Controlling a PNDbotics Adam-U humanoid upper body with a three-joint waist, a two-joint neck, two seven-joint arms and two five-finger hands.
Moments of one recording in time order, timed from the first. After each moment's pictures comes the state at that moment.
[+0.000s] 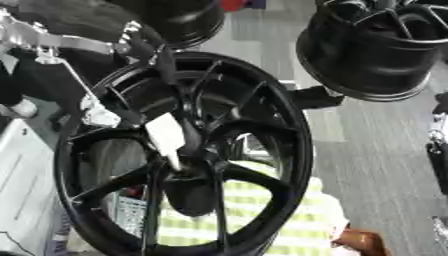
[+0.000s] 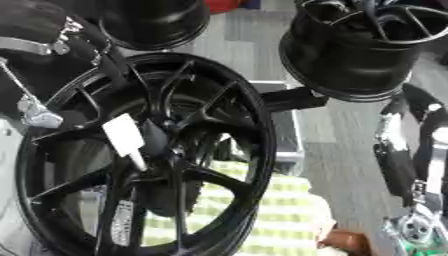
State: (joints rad) left arm -0.95 0.95 -0.59 -1.76 -0.23 -0.36 -0.75; right arm 0.02 -0.31 0.12 -1.98 0.26 -0.07 -0.60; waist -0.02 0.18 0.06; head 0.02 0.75
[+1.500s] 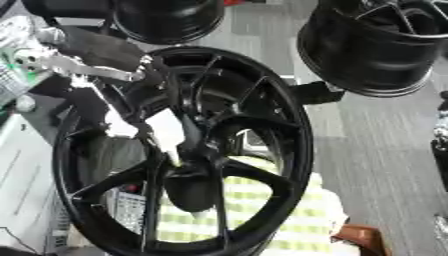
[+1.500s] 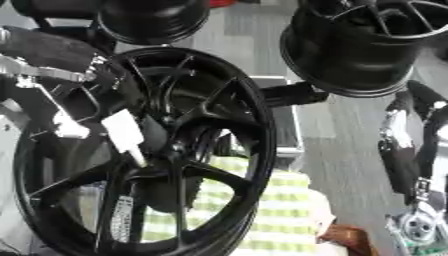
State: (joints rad) left arm -0.93 0.88 -0.68 -1.60 -0.31 -0.39 -0.72; right arm 0.01 -0.30 0.12 -1.98 0.25 -0.07 -0.60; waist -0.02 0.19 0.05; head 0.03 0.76
